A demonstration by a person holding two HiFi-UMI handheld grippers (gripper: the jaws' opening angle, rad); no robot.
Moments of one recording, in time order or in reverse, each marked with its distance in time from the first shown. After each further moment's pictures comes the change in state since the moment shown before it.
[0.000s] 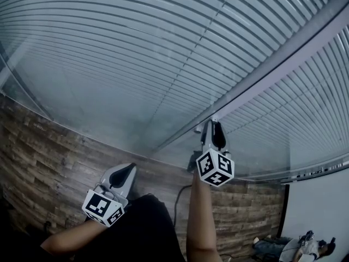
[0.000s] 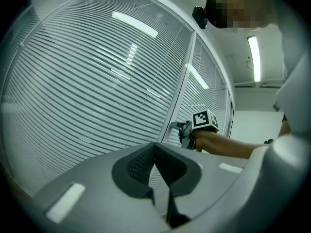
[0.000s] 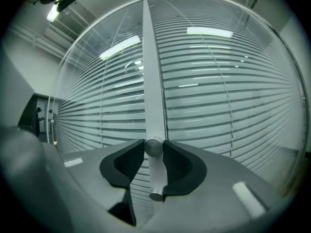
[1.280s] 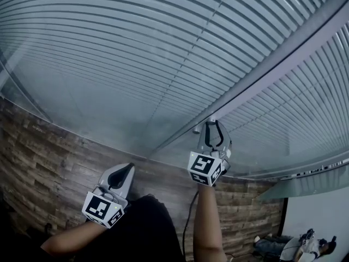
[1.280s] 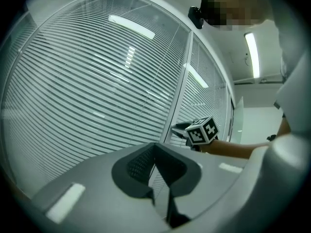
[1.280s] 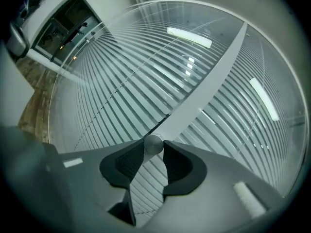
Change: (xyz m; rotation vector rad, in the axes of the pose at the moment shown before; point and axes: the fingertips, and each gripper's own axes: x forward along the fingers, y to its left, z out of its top) left arm 0.008 0.003 0.006 0.039 -0.011 0.020; right arm 0.010 0.004 -0.011 -0.863 0.110 -0.079
